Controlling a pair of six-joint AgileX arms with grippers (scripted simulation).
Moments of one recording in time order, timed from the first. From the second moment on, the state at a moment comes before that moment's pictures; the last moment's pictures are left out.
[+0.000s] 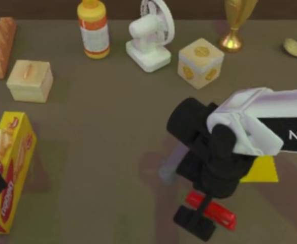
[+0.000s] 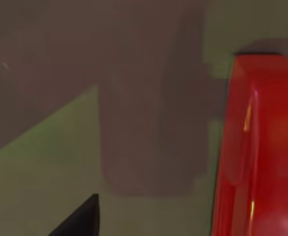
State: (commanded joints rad) left arm 0.00 0.00 0.00 0.00 0.00 0.00; right arm 0.78 1.88 1.11 -0.80 -0.01 -0.19
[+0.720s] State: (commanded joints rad) left arm 0.00 0.00 0.00 0.00 0.00 0.00; right arm 0.78 1.90 1.09 -0.76 -0.01 -0.19
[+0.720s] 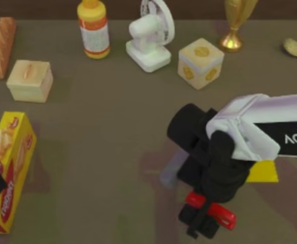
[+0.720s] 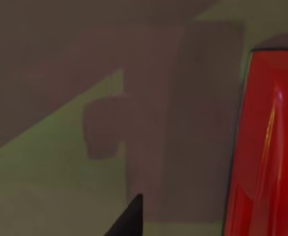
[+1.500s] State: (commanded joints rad) left arm 0.00 0.00 0.00 0.00 0.00 0.00; right arm 0.78 1.90 1.09 -0.76 -0.01 -0.19
